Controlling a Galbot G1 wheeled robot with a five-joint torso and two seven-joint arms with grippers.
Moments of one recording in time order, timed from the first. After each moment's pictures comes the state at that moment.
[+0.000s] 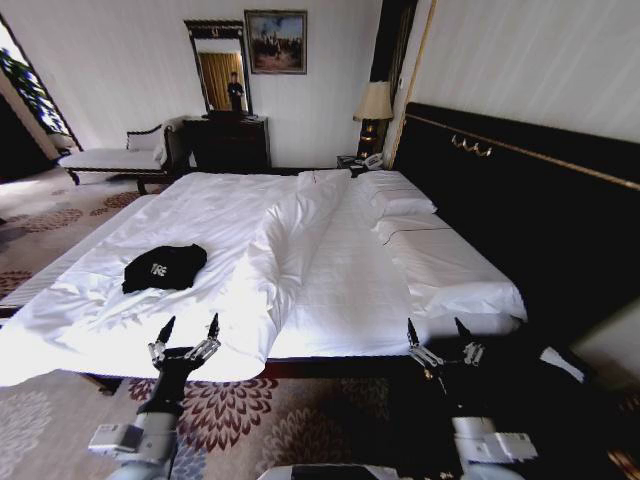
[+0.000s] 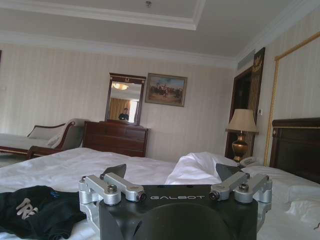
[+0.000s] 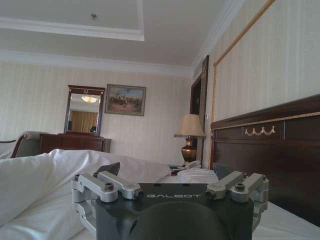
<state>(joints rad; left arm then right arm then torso) 1.95 -1.38 -0.71 -2.45 -0.40 -0.12 -0.03 -1.93 1.54 0.74 2.35 0.13 0.28 -0.09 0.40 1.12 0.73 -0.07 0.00</state>
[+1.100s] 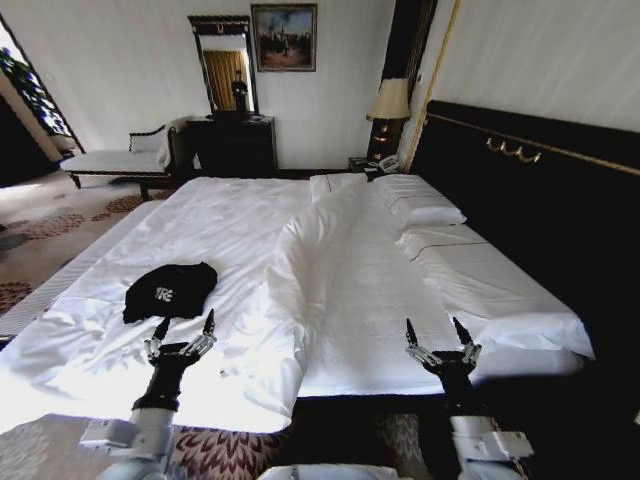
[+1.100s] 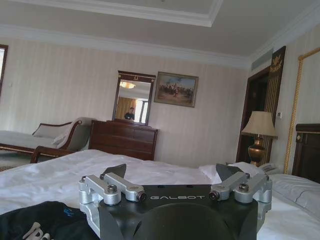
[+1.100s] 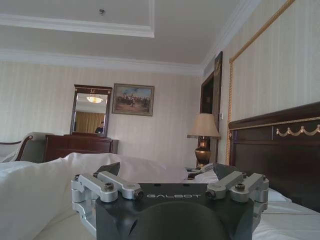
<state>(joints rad) 1.94 -1.37 -0.73 -2.45 -0.43 -0.10 -0.03 -1.91 1.53 0.74 2.33 0.13 0.29 -0.10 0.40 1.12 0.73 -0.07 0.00</state>
